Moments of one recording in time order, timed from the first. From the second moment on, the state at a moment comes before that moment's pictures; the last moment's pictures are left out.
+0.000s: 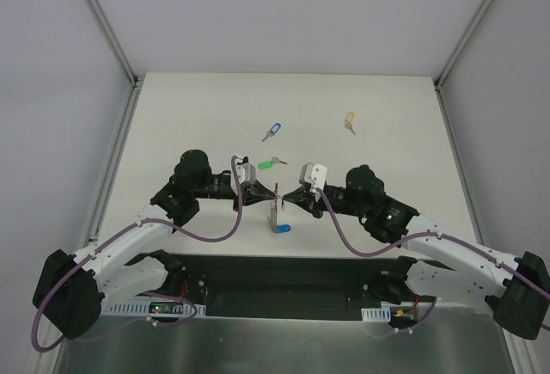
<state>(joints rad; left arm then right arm) -0.59 0.98 0.56 0.21 0.94 0.19 0.92 0.94 0.63 0.09 -0.40 -0.22</state>
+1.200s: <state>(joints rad) -0.59 0.99 0.56 0.21 0.96 0.19 0.92 0.95 0.63 0.09 -0.40 -0.23</state>
